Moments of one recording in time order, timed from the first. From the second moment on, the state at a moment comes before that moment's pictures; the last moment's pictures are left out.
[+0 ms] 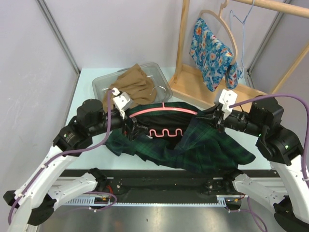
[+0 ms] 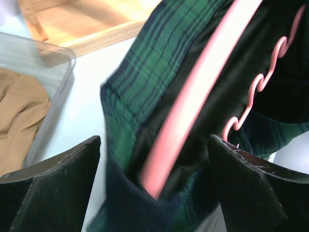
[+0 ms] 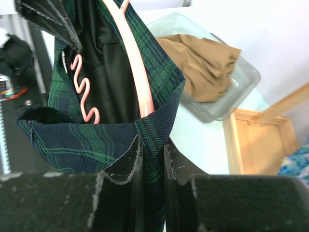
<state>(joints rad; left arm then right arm) -0.68 0.85 1.18 -0.64 0.33 0.01 0.55 0.83 1.41 -0.77 -0.52 -0.34</state>
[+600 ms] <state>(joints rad) -0.67 0.84 1.17 -0.69 0.48 0.09 0.53 0.87 1.43 -0.86 -0.56 -0.35</state>
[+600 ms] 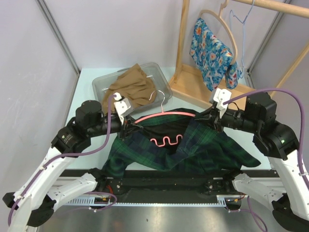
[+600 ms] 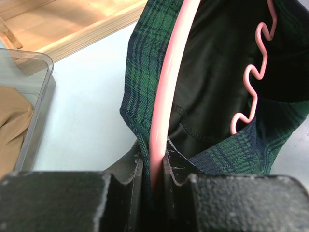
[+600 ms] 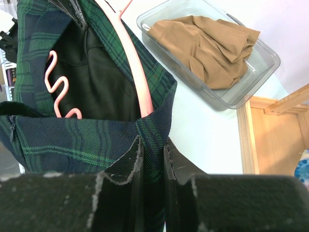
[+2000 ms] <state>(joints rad) -0.66 0.81 1.25 -0.72 0.37 0.24 0.55 1.13 1.57 -0.49 -0.78 -0.15</state>
